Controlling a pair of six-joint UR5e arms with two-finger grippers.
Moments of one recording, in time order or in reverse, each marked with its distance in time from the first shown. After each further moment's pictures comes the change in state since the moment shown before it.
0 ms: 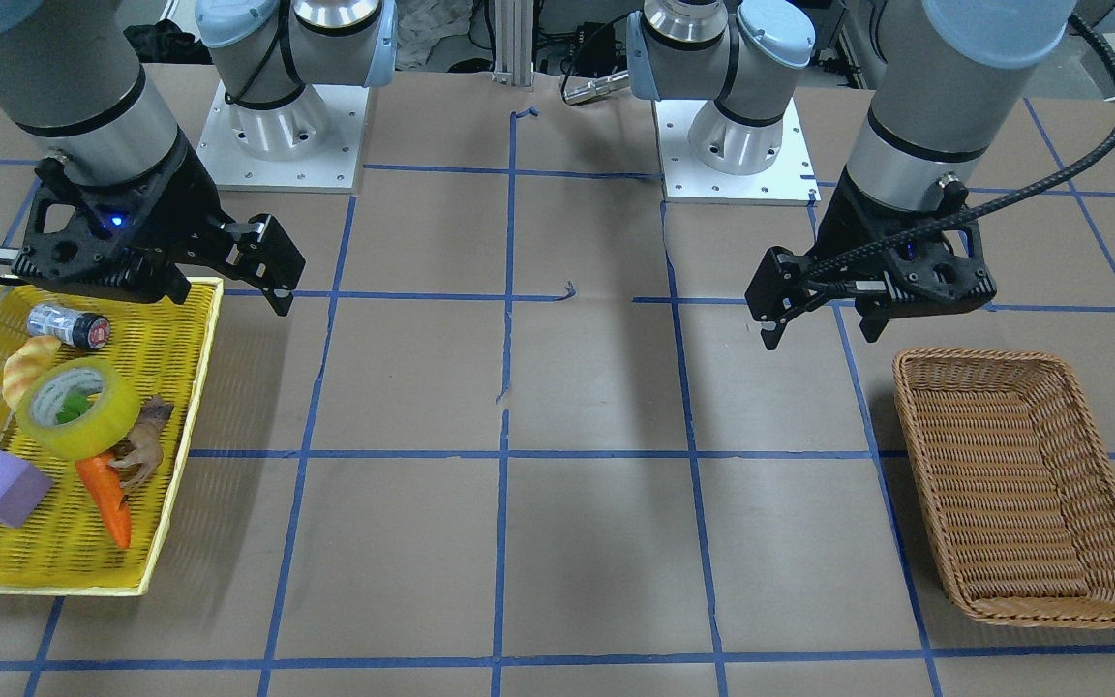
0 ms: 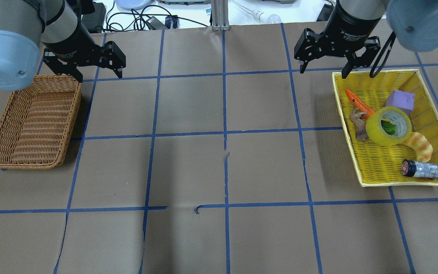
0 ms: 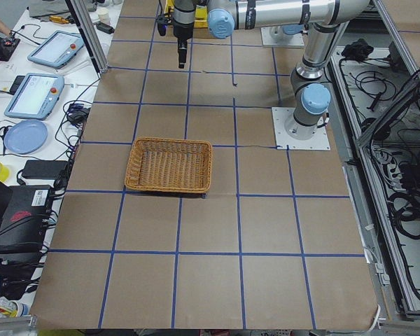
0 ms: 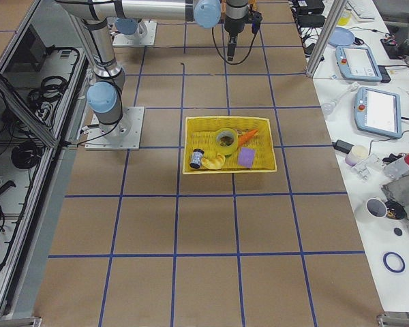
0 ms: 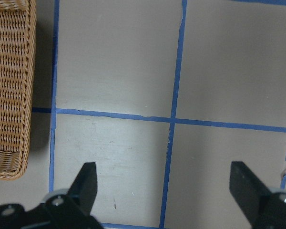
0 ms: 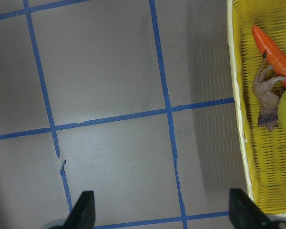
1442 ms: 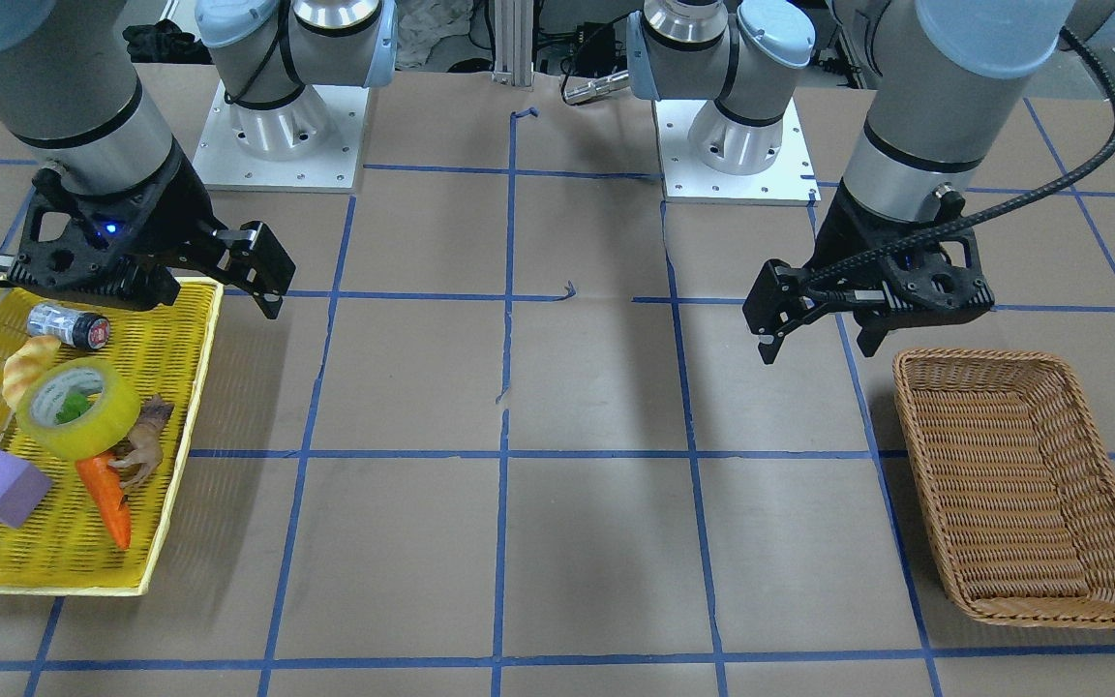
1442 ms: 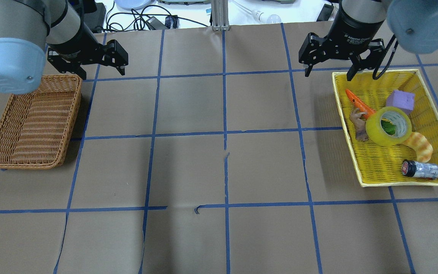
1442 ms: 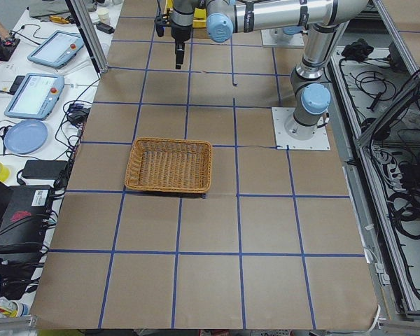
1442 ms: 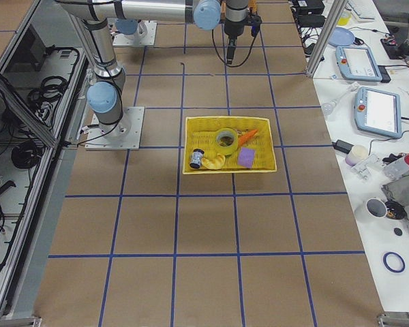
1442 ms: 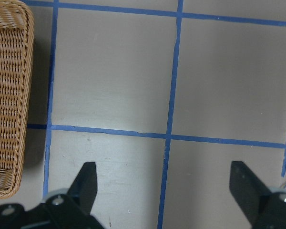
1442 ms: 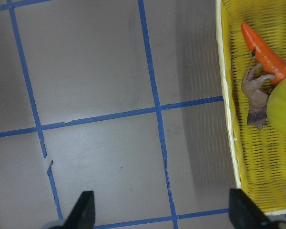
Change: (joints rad) left arm 0.001 -0.007 -0.021 0.059 -0.014 -0.002; right arm -0.008 0.005 0.011 0.000 -0.028 -0.005
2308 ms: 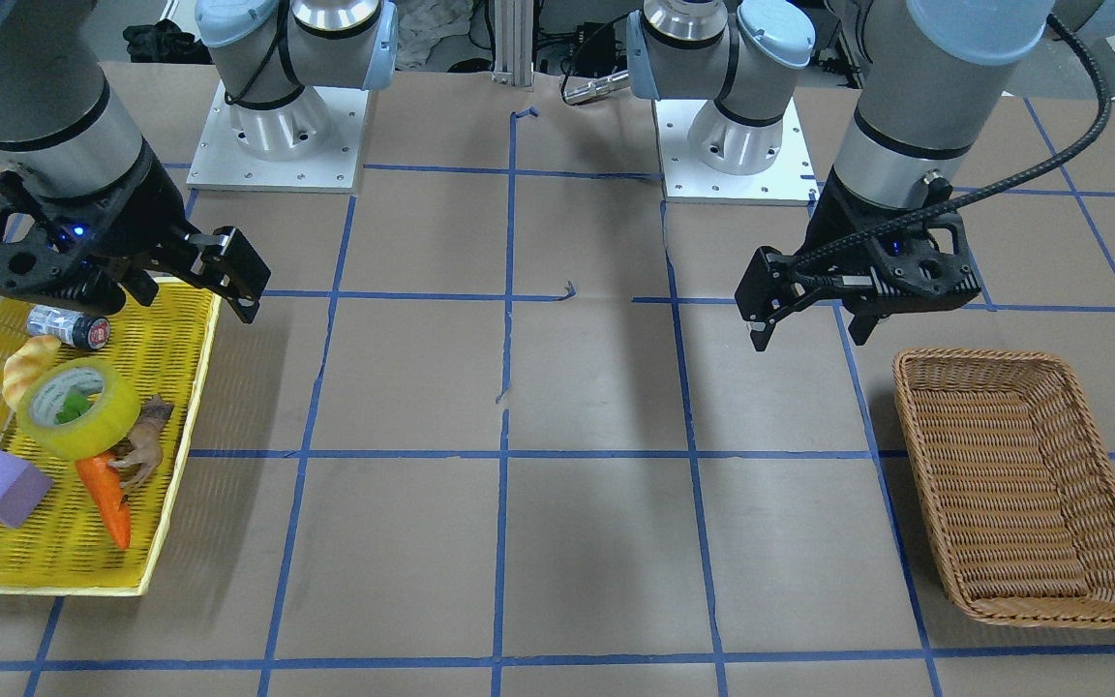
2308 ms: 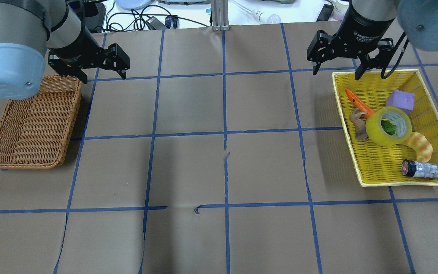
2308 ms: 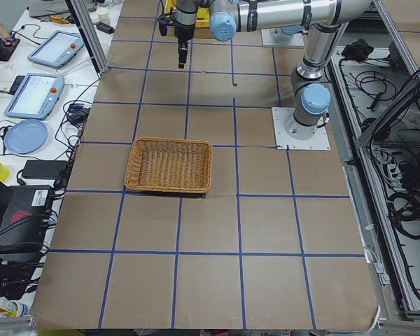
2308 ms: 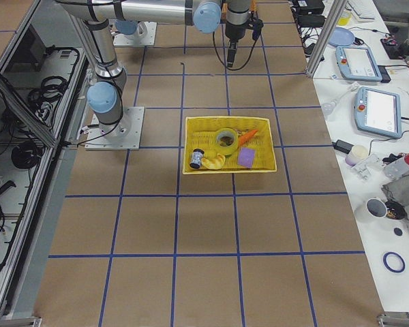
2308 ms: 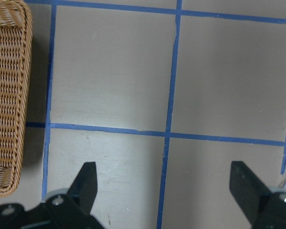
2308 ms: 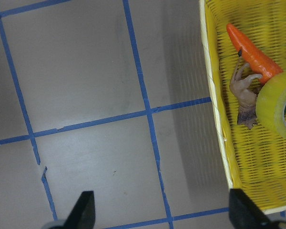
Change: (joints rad) left arm -0.008 0.027 -0.020 -0.015 -0.006 0.001; right arm -0.035 -0.001 0.001 0.002 -0.001 0.005
